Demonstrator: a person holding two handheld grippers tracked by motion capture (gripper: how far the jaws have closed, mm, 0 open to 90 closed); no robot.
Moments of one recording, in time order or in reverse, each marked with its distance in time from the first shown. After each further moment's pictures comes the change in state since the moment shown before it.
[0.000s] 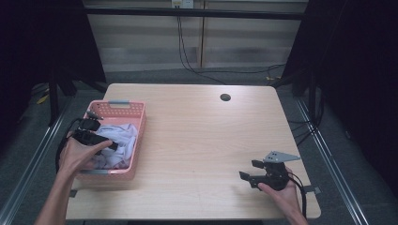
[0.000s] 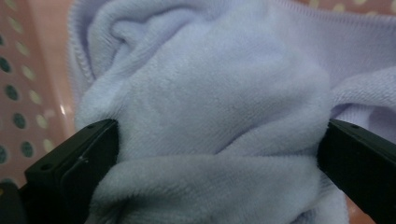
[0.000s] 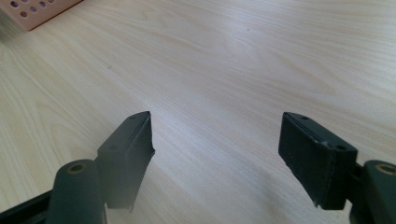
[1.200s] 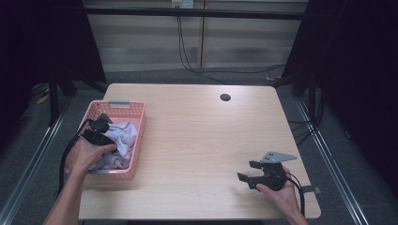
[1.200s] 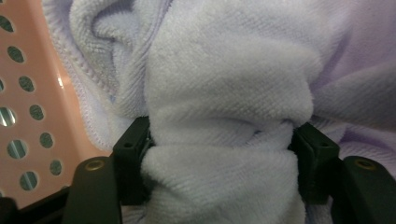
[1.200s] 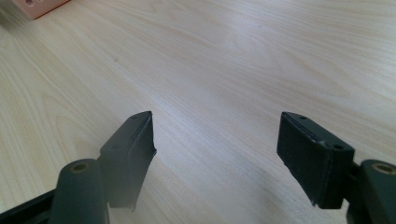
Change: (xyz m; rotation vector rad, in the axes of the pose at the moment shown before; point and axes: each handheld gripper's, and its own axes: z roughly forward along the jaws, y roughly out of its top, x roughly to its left) left arm -0.012 0.011 0.023 0.134 0.152 0.026; right arm 0.004 0.002 0.004 0.026 0.018 -0.036
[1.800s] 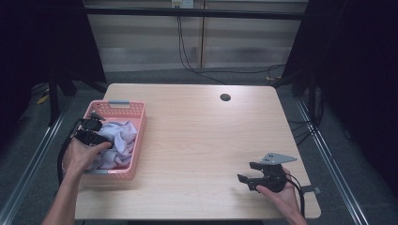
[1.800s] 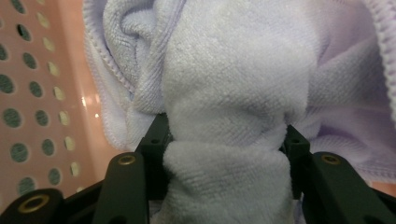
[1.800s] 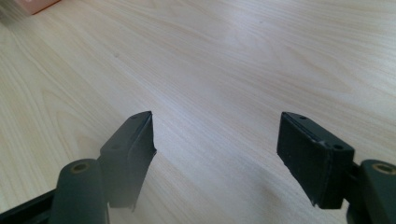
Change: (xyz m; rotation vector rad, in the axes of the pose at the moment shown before) left arm 0.011 -0.011 -0.015 -0.143 -0.054 -0.043; right arm 0.003 -0.002 -0.001 0.009 -0.010 -0.001
